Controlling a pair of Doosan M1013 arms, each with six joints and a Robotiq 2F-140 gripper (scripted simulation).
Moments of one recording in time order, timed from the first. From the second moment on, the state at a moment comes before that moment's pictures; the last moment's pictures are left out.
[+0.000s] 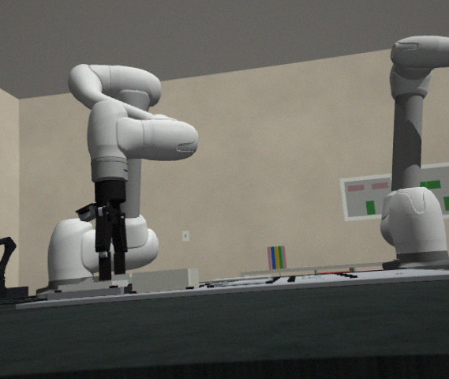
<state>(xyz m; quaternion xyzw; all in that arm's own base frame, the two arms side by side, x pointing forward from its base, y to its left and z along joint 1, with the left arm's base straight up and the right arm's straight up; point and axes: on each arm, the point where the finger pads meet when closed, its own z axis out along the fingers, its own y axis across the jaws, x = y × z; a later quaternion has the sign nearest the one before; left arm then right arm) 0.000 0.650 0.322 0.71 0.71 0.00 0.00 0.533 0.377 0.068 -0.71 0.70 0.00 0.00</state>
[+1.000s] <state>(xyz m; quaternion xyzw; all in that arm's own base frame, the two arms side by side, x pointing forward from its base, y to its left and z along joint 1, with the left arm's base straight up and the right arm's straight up) 0.000 0.650 0.322 0.71 0.71 0.00 0.00 0.533 0.377 0.103 -0.71 0.70 0.00 0.00</state>
